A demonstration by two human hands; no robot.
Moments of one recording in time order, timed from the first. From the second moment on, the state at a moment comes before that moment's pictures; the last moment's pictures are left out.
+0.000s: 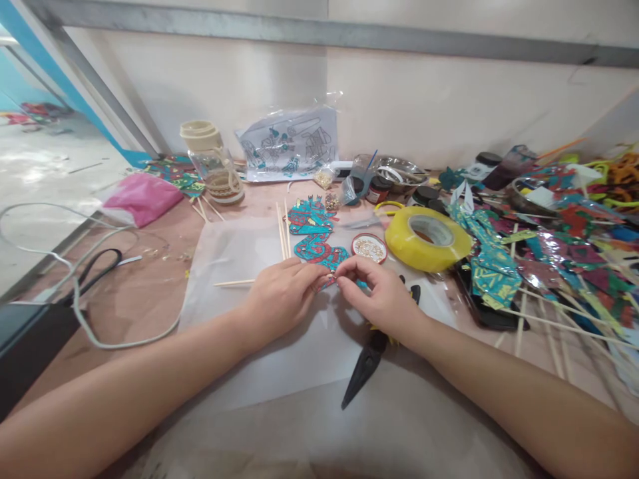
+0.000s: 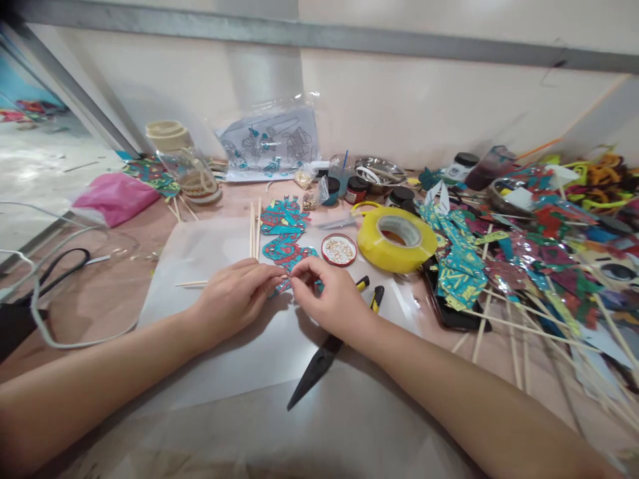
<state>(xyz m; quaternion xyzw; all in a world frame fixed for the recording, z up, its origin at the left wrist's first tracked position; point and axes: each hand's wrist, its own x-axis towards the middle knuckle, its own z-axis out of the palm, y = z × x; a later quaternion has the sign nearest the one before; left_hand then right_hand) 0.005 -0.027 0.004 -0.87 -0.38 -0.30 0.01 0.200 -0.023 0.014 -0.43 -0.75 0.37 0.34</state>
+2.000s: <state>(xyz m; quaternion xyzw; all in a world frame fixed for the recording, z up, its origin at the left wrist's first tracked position) 0.006 -0.030 0.005 -0.88 -0.33 -0.32 0.08 0.201 -0.026 0.016 -0.42 -0.78 0.33 0.33</state>
